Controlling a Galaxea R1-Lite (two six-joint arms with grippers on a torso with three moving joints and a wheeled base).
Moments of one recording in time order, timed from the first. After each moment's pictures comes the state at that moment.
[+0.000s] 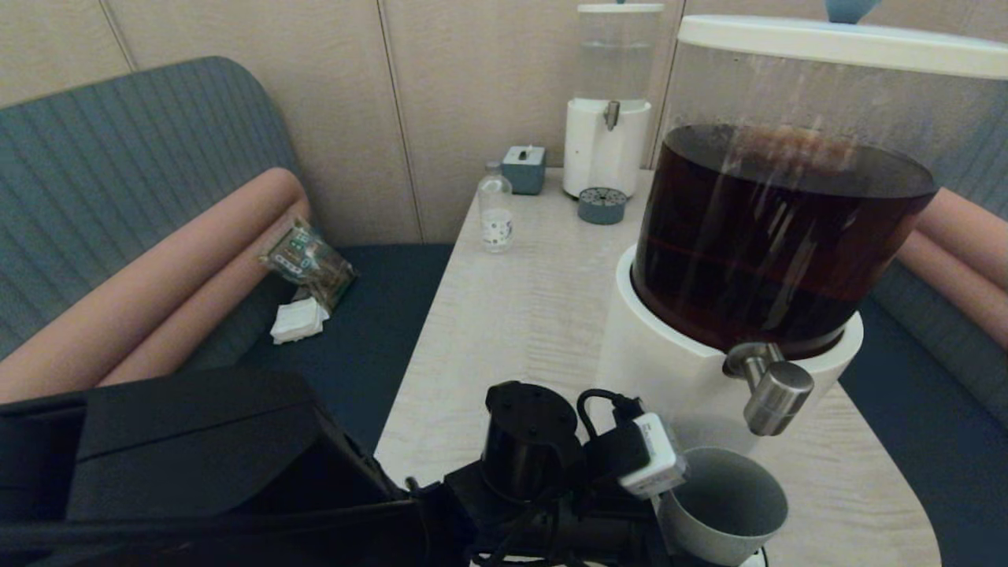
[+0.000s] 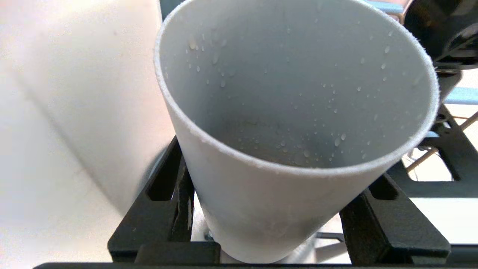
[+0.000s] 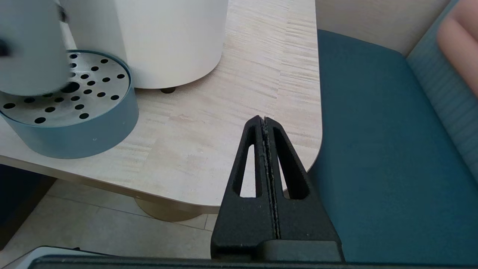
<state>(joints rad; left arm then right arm) -0.92 2.13 -0.84 -1.12 -0.61 0.16 0.00 0.00 0.00 0.01 0.04 -0.13</state>
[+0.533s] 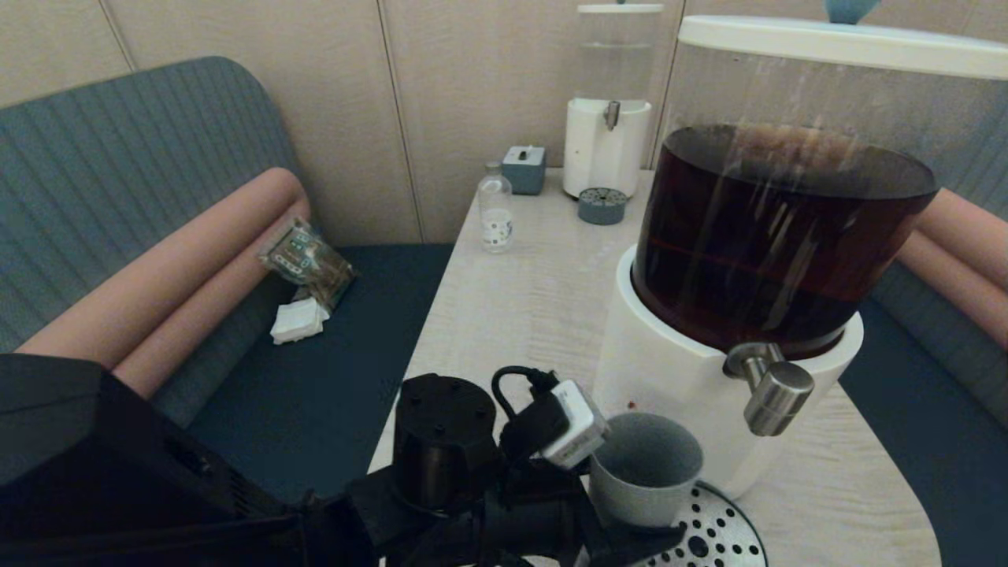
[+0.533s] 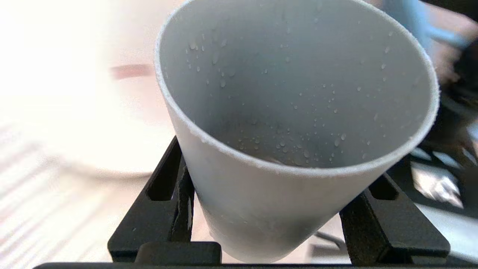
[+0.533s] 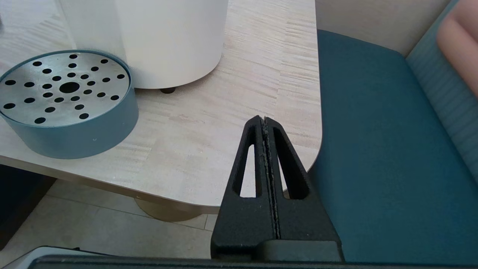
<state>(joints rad) -0.86 1.93 -0.64 -1.11 -0.42 0.04 0.00 0.00 0.00 0.01 0.04 -0.13</state>
